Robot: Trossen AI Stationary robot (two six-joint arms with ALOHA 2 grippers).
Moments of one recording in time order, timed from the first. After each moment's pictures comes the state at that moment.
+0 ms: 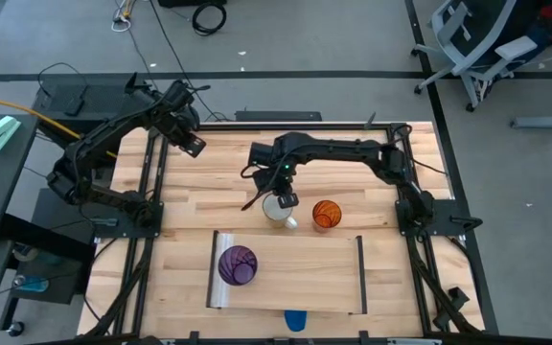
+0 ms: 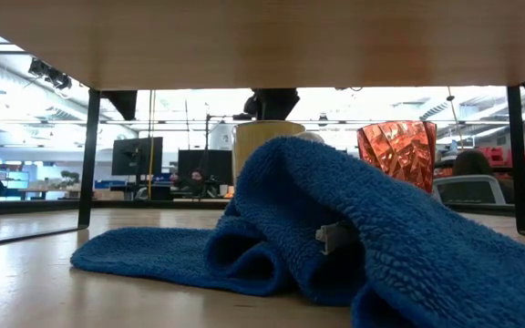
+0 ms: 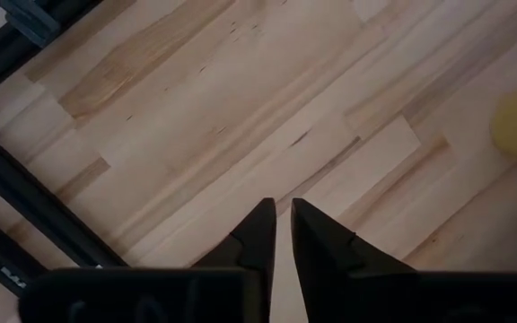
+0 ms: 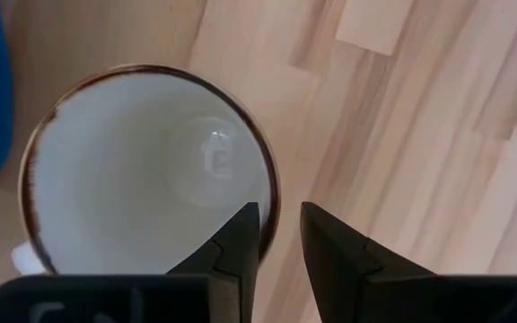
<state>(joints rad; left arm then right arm) 0.90 1.34 1.25 -1.23 0.14 -0.01 -0.17 2.20 2.06 -1.24 -0.18 -0.44</state>
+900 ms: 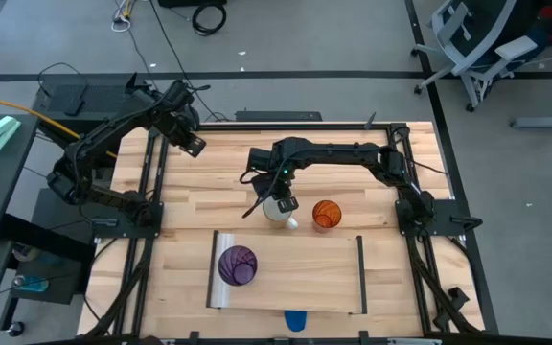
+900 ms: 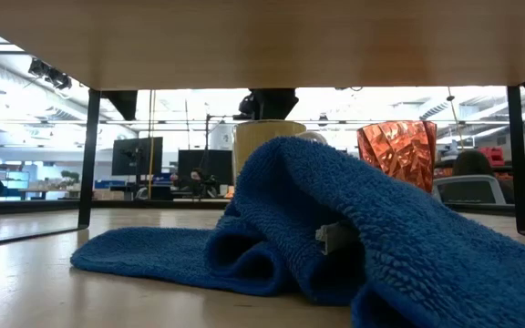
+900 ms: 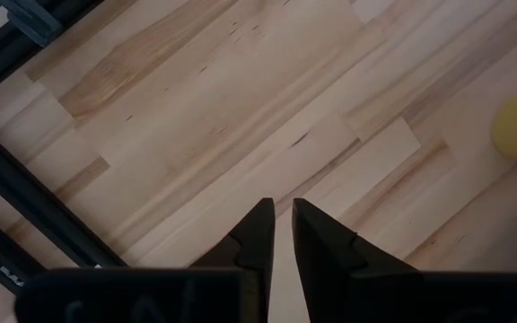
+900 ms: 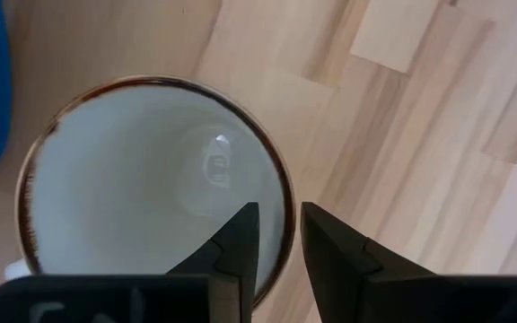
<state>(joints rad) 0.90 1.34 1.25 -1.23 0.14 -0.01 -0.15 2.20 2.05 -1.21 -0.16 -0.47</state>
